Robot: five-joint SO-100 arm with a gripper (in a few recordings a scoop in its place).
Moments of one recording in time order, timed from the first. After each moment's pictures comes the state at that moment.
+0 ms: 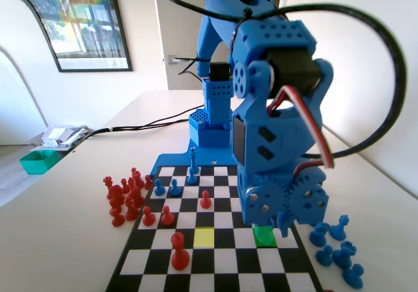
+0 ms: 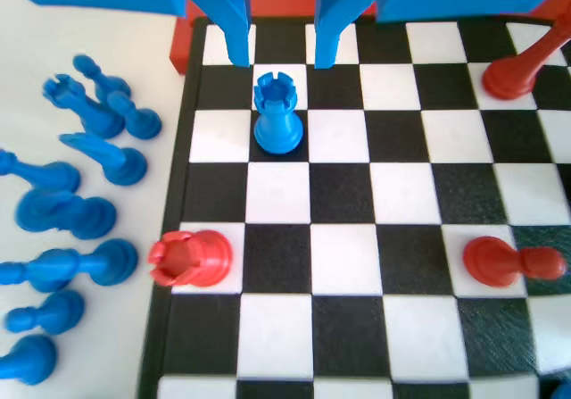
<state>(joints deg) -11.2 67.1 94.1 51.2 -78.8</state>
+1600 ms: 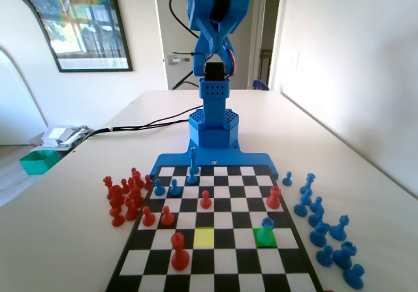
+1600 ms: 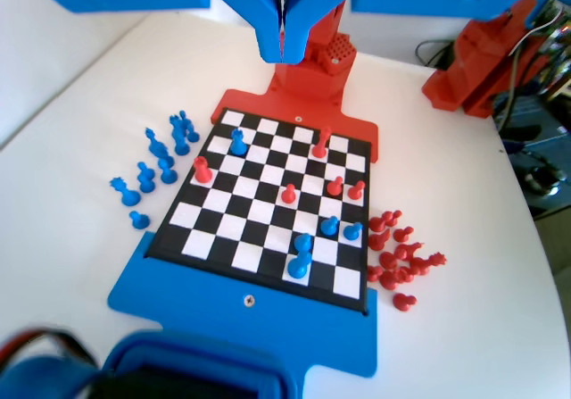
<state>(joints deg) 0.9 148.6 113.1 98.4 -104.7</state>
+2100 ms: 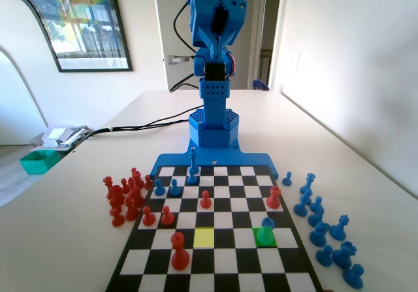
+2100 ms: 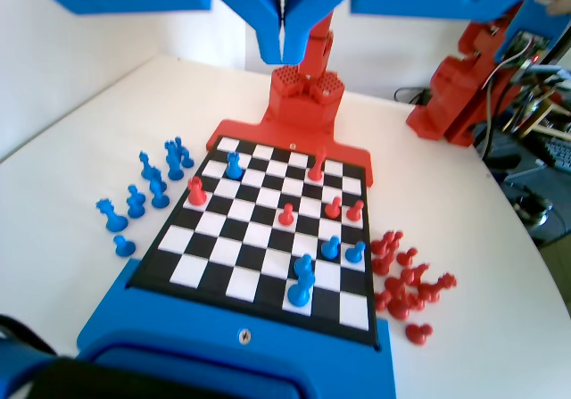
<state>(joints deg) 0.4 165.1 124.5 92.5 -103.2</state>
